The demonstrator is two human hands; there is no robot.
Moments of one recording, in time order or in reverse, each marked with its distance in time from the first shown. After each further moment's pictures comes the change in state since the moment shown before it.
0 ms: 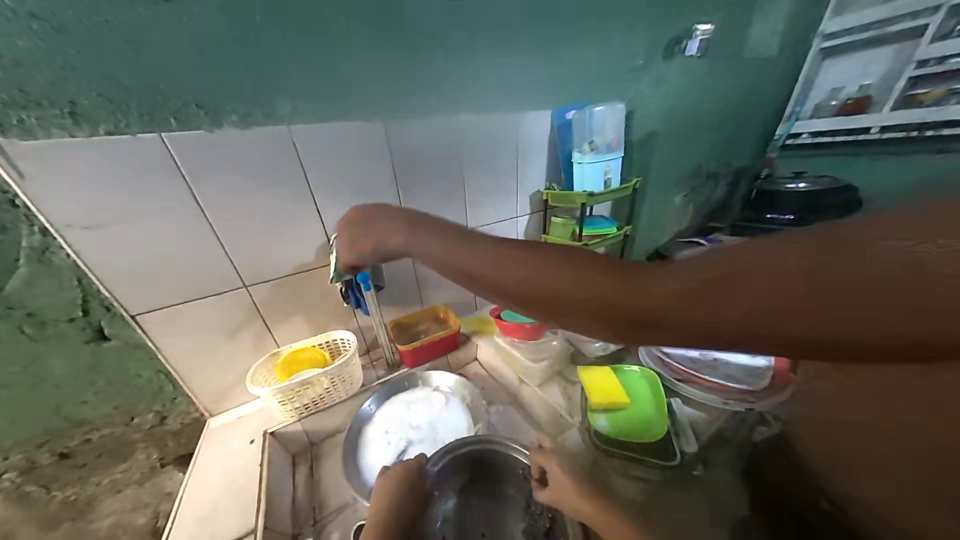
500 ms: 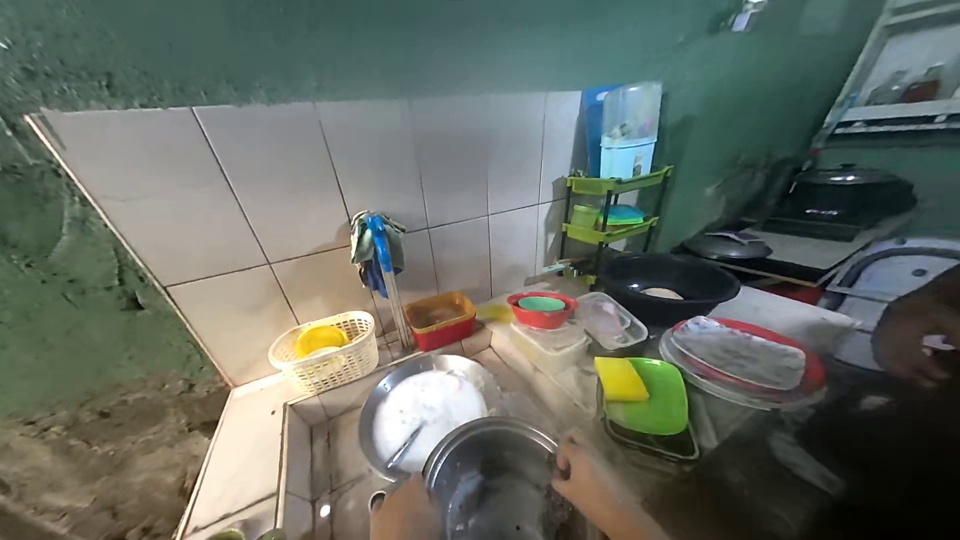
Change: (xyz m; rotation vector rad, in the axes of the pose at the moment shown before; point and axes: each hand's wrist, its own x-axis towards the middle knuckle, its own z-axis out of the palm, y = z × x) left_hand -0.058 0.004 0.022 -0.211 0.044 -0.290; right_hand -0.018 -0.018 0.006 0.006 0.073 0.264
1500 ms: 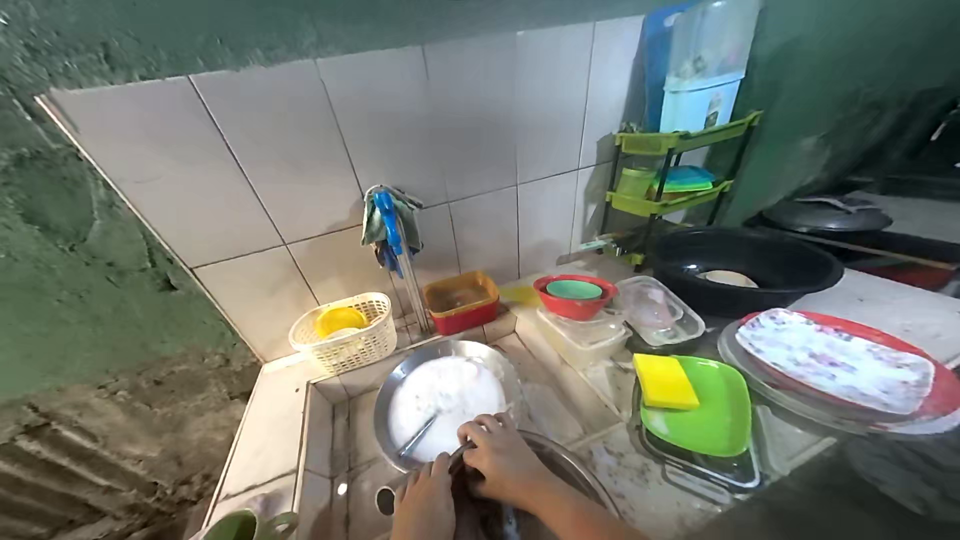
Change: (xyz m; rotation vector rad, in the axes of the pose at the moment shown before) left_hand 0.025 0.006 0.020 -0.027 0.063 0.143; right_hand 0.071 -0.069 0.042 -0.204 -0.152 -0.860
